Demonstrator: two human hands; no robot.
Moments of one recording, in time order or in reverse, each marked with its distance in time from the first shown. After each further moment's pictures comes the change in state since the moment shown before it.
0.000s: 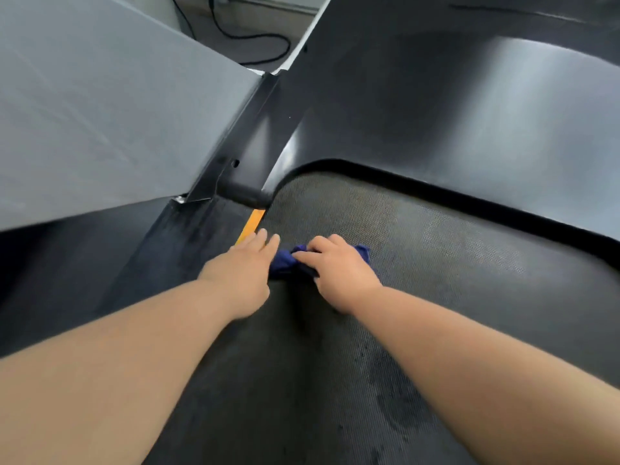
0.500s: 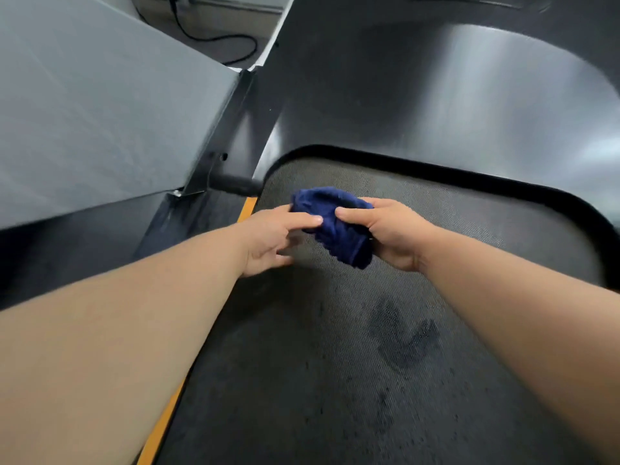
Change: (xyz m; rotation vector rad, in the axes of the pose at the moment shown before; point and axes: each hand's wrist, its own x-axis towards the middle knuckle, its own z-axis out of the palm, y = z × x) left_hand -0.007 0.032 -0.040 -1.489 -0.332 -0.025; right_hand -0.044 -0.008 -0.087 1.505 0.145 0.696
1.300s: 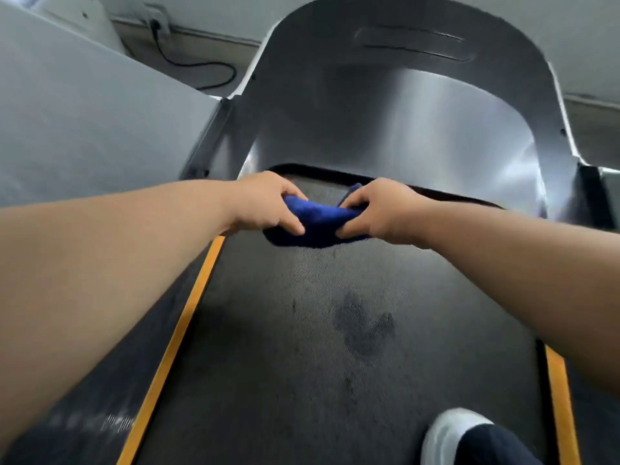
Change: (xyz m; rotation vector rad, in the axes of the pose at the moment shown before) left_hand -0.059 0.077 0.032 0.771 0.044 0.275; right_hand -0.083 -0.076 -0.009 -1.046 0.075 -0.093
